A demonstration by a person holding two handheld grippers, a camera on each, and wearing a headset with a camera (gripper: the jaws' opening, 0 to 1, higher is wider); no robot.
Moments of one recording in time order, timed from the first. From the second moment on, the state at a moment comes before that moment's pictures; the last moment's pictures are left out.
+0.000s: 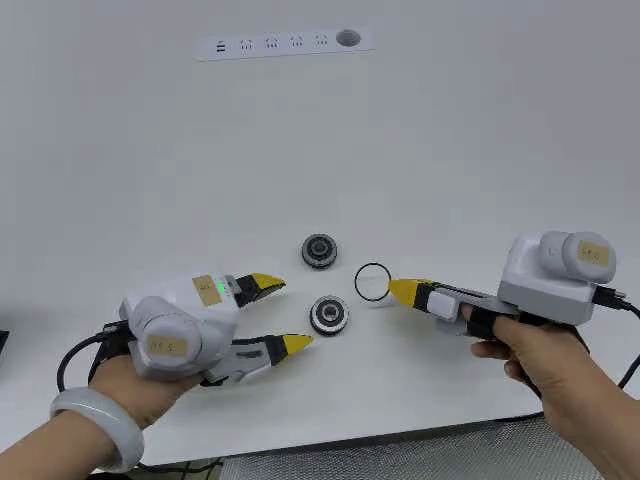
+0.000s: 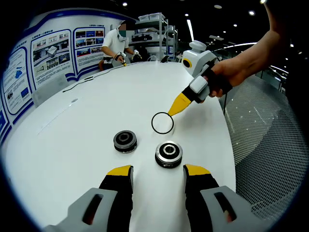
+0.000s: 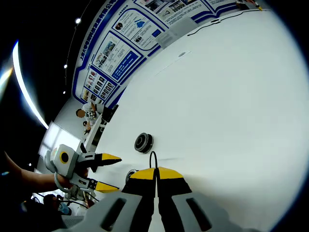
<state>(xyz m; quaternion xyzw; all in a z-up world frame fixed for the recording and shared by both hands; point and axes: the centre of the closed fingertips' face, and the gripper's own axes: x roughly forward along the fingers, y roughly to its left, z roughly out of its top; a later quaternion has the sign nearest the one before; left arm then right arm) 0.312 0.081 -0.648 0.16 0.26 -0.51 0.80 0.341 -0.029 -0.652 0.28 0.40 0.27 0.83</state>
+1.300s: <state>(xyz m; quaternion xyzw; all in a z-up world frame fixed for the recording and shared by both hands) 0.313 0.068 -0.641 0.15 0.26 -0.52 0.80 0.342 -0.028 -0.654 0.19 0.40 0.28 0.85</state>
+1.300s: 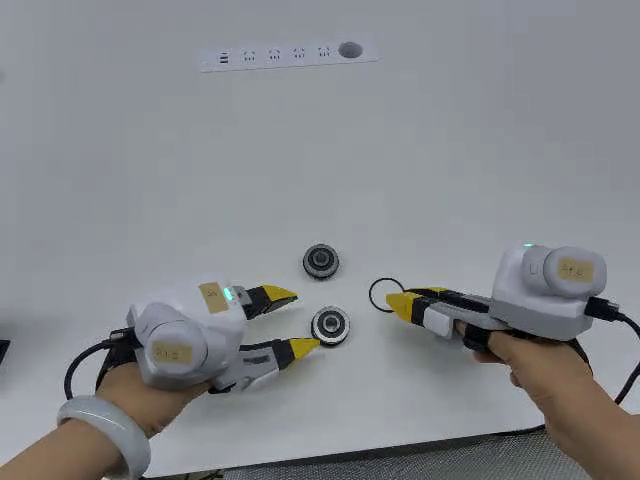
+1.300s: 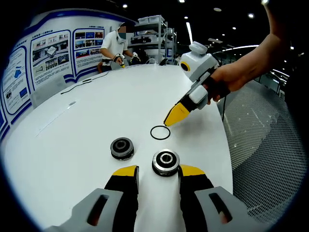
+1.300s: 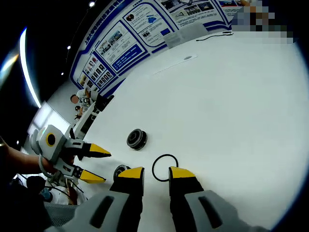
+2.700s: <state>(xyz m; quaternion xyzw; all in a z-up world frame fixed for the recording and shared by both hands) 0.310 0.039 -0.654 0.19 0.26 -0.56 0.77 0.320 0.018 -0.658 0.23 0.42 0.33 0.81</state>
